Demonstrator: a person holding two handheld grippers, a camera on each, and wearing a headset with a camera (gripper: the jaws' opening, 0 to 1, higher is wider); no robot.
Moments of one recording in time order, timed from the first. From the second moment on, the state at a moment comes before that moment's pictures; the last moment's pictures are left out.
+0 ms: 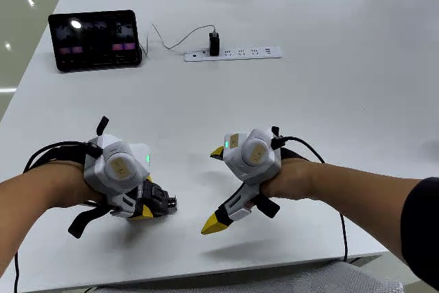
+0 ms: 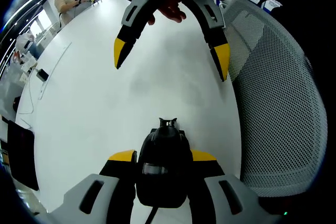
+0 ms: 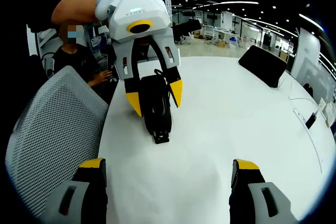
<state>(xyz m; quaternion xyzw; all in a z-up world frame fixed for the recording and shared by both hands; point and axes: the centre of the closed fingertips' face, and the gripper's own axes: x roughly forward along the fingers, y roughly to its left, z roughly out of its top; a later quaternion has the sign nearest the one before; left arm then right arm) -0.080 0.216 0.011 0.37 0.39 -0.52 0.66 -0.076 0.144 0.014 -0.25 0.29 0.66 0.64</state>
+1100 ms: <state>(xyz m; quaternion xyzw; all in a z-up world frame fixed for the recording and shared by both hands) -0.080 0.216 0.010 0.36 0.40 -0.52 0.66 -0.070 0.186 -0.001 -0.26 0.27 0.68 0.63</state>
